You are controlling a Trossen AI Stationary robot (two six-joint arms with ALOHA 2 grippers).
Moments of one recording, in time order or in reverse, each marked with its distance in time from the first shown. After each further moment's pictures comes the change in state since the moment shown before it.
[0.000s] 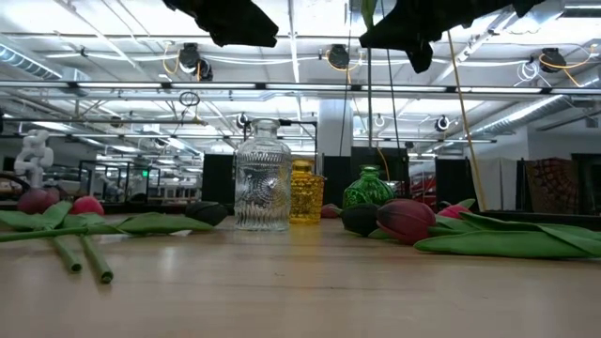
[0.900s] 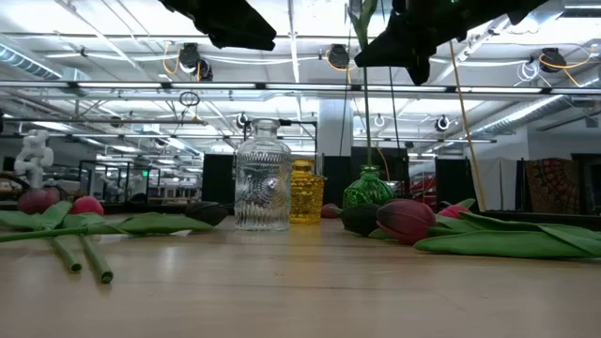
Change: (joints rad) left arm 0.000 0.000 0.000 -0.021 0.000 0.000; right arm 0.000 0.057 -0.007 0.008 0.058 0.022
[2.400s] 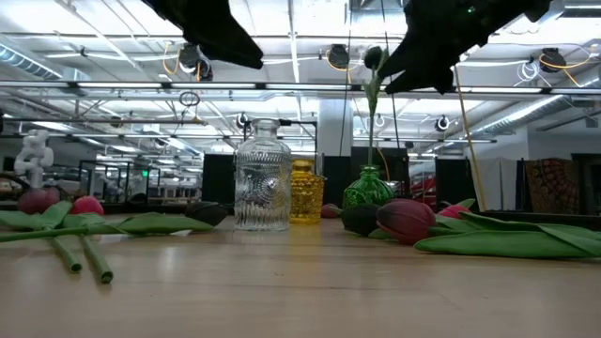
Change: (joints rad) left arm 0.000 0.000 0.000 -0.141 0.001 -0.055; right arm -0.044 -0.095 0.000 -0.266 -0.011 0.048
